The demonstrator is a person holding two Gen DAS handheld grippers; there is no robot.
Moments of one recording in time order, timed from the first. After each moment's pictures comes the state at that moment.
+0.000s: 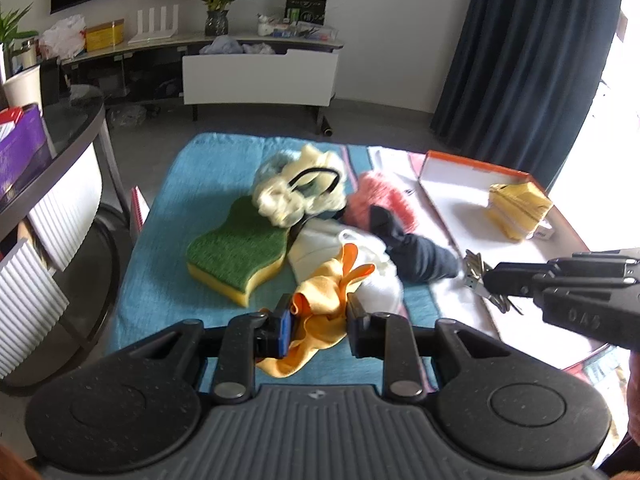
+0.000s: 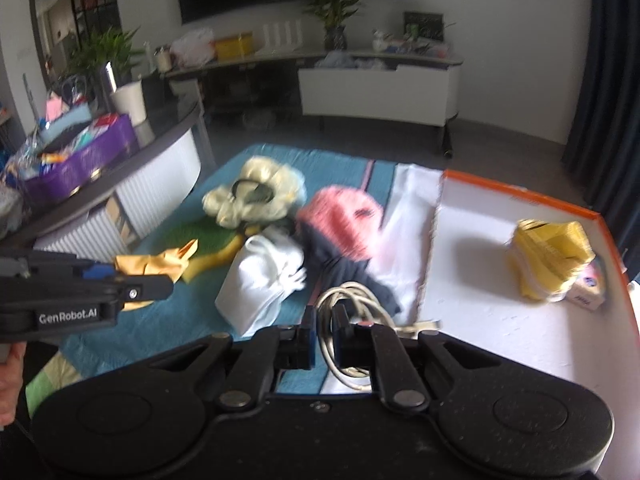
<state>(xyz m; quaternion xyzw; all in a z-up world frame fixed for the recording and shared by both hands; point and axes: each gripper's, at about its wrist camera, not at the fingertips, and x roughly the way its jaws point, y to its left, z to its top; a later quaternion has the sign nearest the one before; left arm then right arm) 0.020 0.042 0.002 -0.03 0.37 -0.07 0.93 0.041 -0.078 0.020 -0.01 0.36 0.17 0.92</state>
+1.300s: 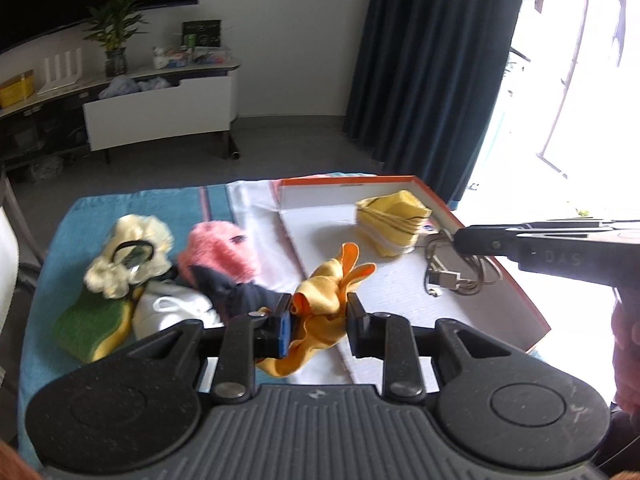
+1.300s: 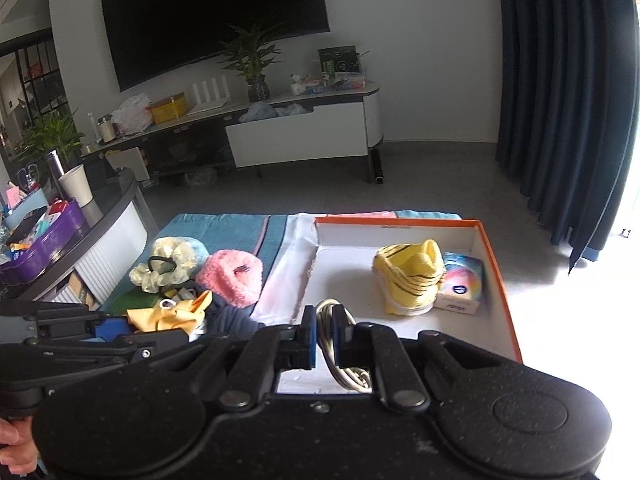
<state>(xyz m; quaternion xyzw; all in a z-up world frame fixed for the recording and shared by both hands) 0.029 -0.076 0.027 0.01 0.34 -0.19 0.92 0.024 -0.196 0.066 0.06 0.33 0.09 0.94</state>
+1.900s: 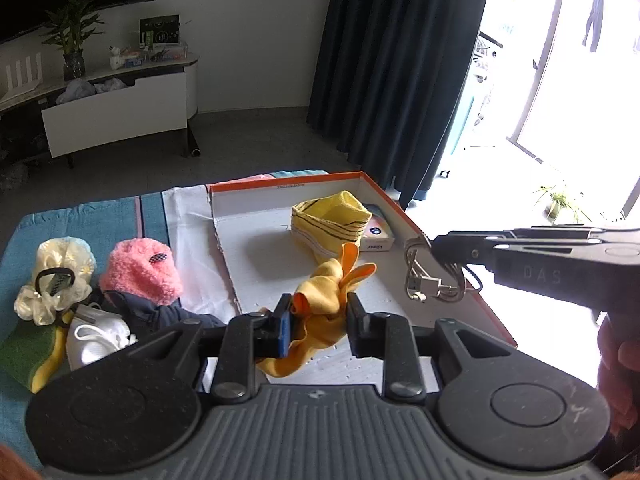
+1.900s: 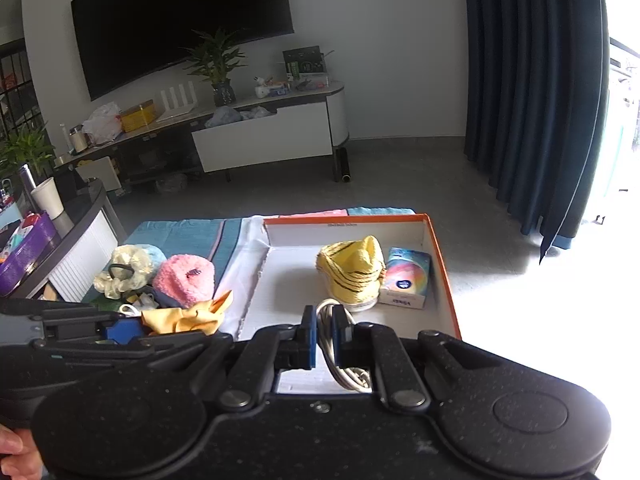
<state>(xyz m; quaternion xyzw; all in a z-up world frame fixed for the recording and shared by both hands) 0.049 -0.131 0.023 0.02 0.35 -0.22 0.91 0.024 -0.236 0.063 0.07 0.33 0.05 0.94</state>
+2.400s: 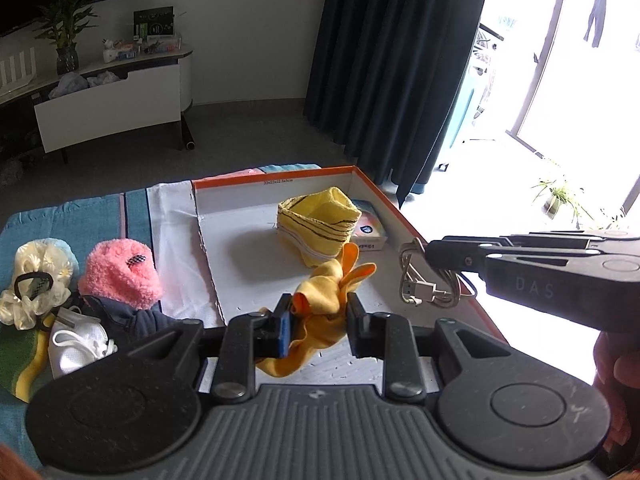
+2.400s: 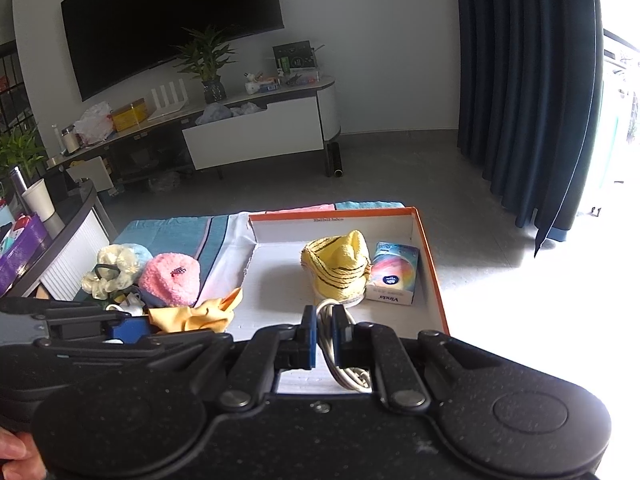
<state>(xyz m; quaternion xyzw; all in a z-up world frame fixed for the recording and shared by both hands) 0.059 -0.148 0.018 0.02 0.37 -0.22 0.90 0.031 -0.247 0.056 0.07 0.34 0.04 0.94</state>
